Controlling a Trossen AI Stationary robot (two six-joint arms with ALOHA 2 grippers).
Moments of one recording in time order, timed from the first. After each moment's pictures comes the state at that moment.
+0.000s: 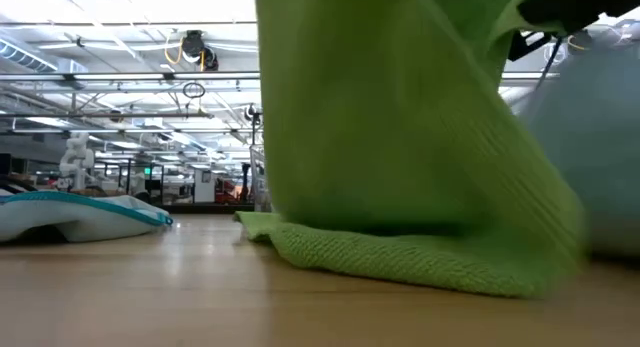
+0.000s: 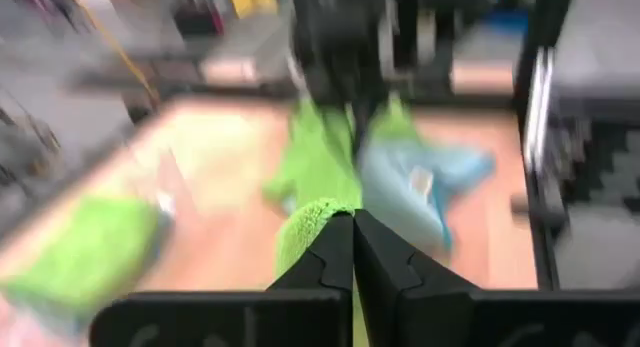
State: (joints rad) left arm -0.80 1.87 1.64 -0.58 -1.02 -0.63; right arm 0.62 1.30 0.67 0.04 0.31 0.27
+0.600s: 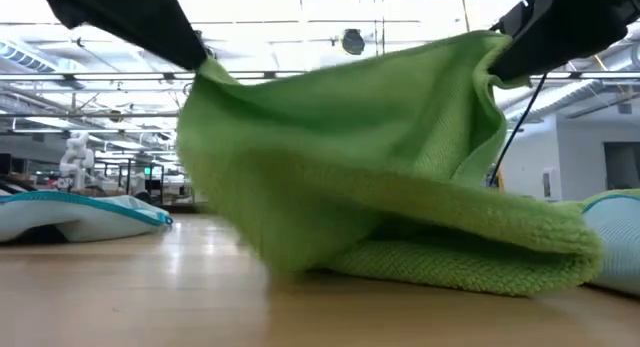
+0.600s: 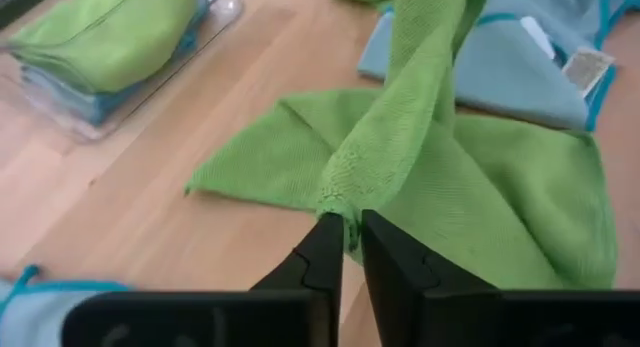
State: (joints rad) left arm -0.75 1.90 1.39 -0.79 -0.82 -1.11; right arm 0.54 1.30 0.65 -0.02 0.31 0.26
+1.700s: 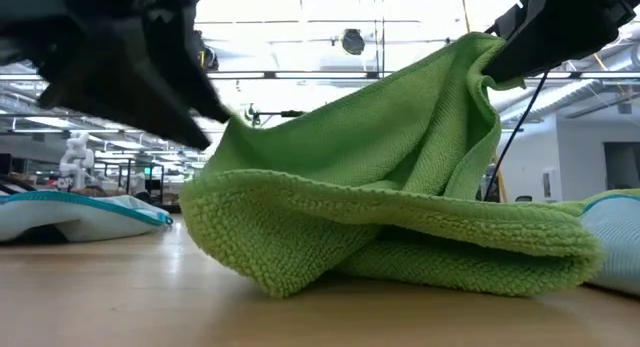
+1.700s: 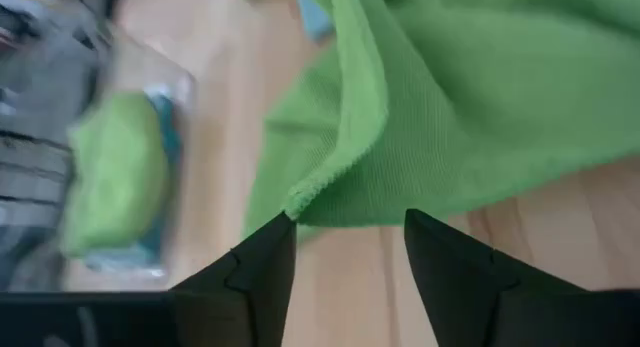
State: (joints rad) left arm -0.70 1.90 1.23 -0.57 -0.79 -0.31; right arm 0.53 1.30 0.65 -0.02 0.31 0.26
